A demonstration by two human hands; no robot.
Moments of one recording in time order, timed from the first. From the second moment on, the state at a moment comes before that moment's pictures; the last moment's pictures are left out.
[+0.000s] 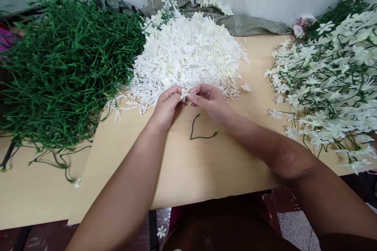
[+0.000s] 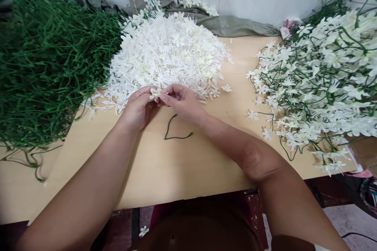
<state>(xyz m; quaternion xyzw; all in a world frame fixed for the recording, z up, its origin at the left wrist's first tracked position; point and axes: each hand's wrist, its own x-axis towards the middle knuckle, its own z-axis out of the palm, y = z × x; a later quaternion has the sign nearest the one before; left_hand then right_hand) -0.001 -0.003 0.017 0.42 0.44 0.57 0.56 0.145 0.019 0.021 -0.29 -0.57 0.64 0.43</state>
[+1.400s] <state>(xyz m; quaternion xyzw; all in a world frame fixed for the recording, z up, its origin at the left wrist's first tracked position) 0.000 -0.004 0.013 0.44 0.48 0.59 0.48 0.159 0.035 0.016 -0.32 -0.65 0.53 0.44</state>
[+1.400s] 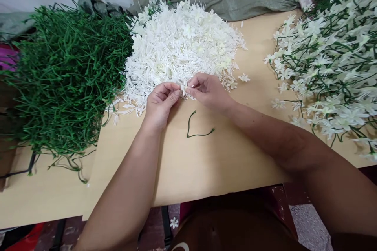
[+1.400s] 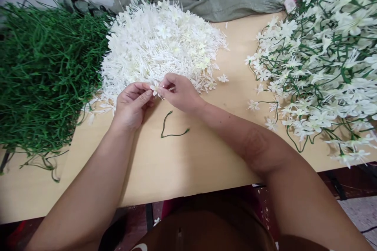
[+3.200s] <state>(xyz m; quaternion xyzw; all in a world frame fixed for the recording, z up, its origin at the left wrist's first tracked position) -0.001 -0.007 0.015 0.49 0.58 0.49 0.43 0.168 0.048 0.003 -0.29 -0.62 0.63 0.36</state>
